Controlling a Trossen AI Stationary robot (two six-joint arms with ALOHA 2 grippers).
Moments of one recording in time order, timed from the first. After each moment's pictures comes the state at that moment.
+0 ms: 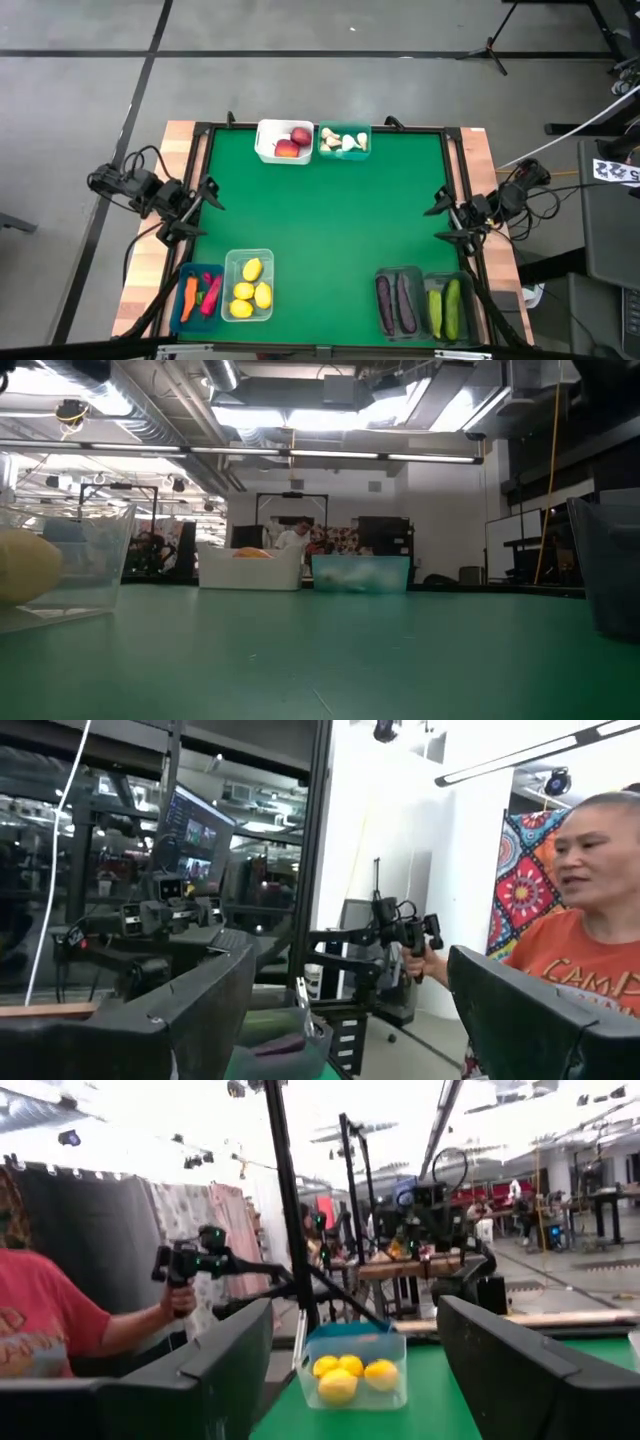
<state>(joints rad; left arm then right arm) -0.37 0.06 0.28 0.11 0.02 -0.14 0.67 0.00 0.17 0.16 0.37 0.04</state>
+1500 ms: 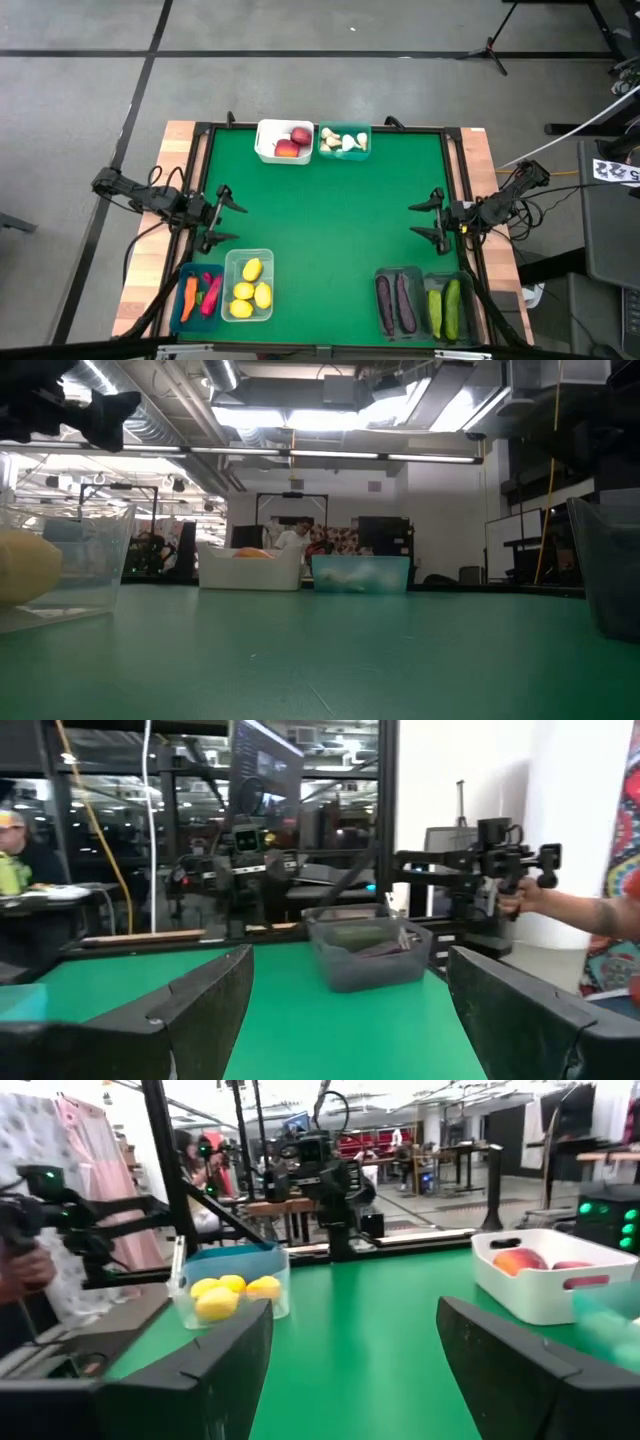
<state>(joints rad) -0.36 0.01 0.01 0.14 -0.16 0.03 0.67 0.00 0.01 0.08 0.66 0.06</state>
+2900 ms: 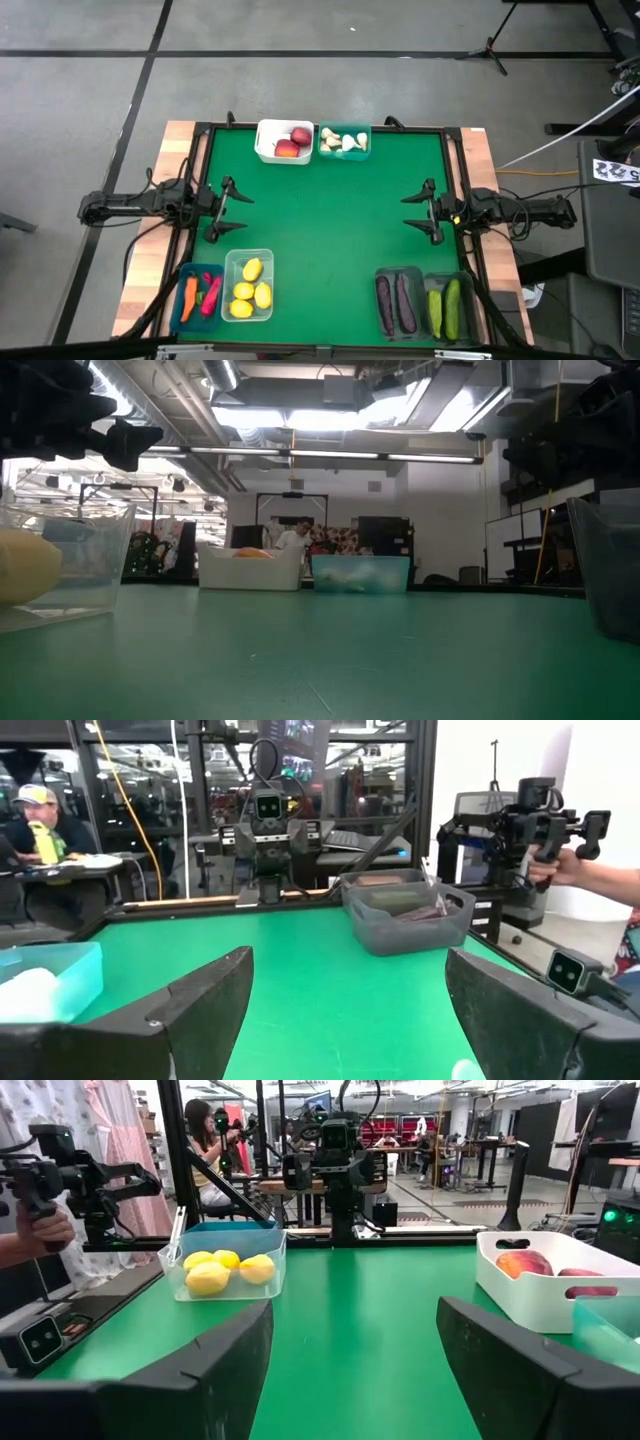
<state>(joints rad) 0.04 0.01 0.01 0.04 0.17 0.02 0.07 0.00 0.01 0.02 0.02 0.02</state>
